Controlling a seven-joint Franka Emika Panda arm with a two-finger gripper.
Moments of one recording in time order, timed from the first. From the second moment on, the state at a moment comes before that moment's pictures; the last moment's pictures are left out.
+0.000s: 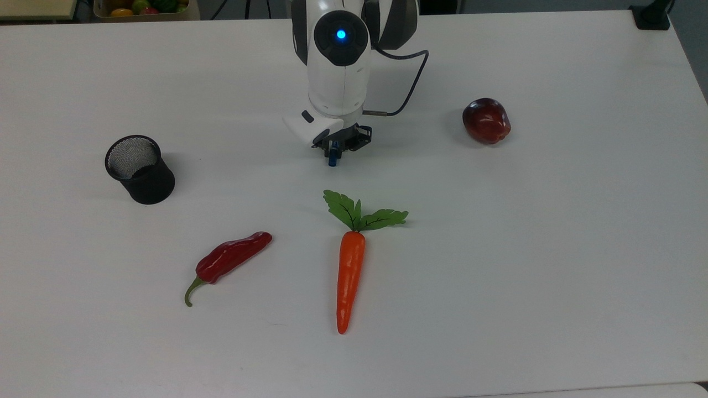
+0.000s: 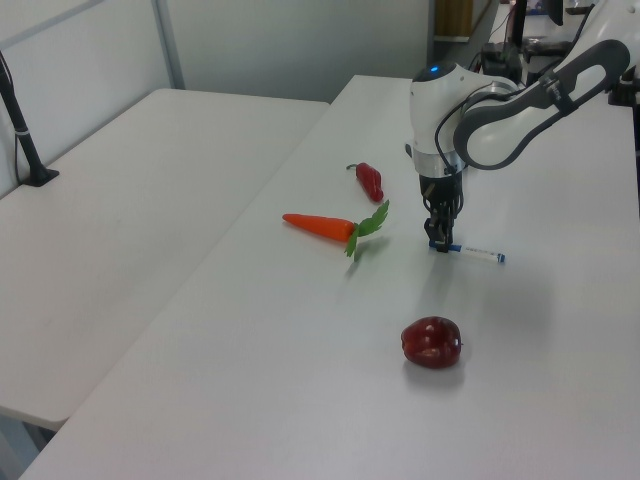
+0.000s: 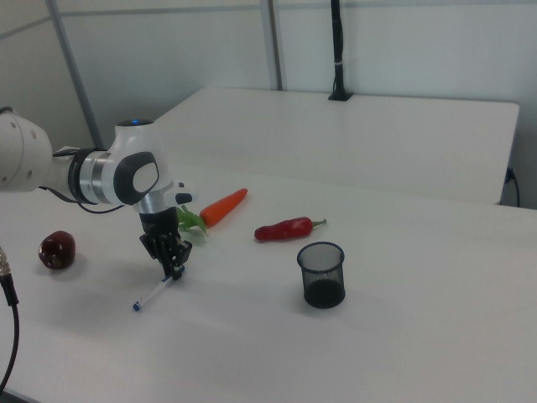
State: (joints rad) arm 0.16 0.37 0.03 -1.88 -0.08 2.16 0.22
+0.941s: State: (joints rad) arm 0.18 0.30 0.04 -1.75 -0.08 1.92 0.26
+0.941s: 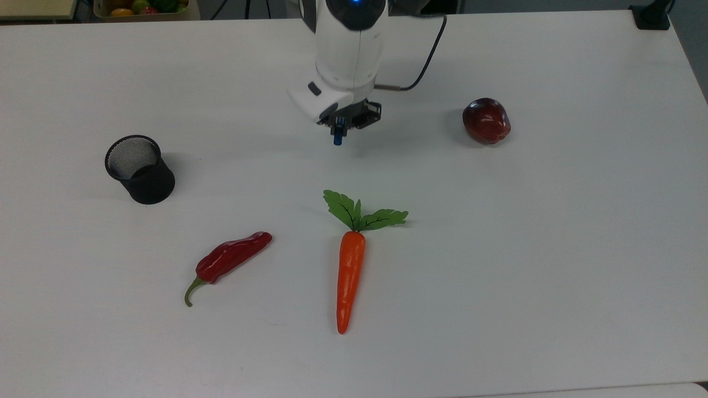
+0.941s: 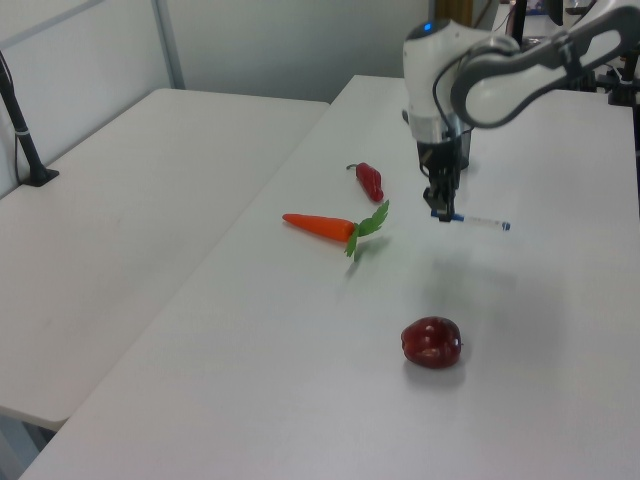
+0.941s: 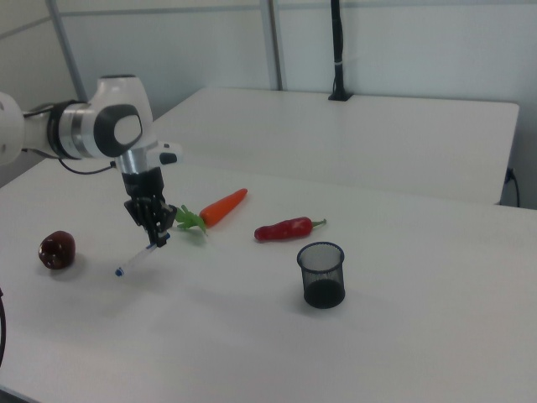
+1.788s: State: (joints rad) arm -0.10 0.25 0.02 -1.47 -0.08 1.81 0.11
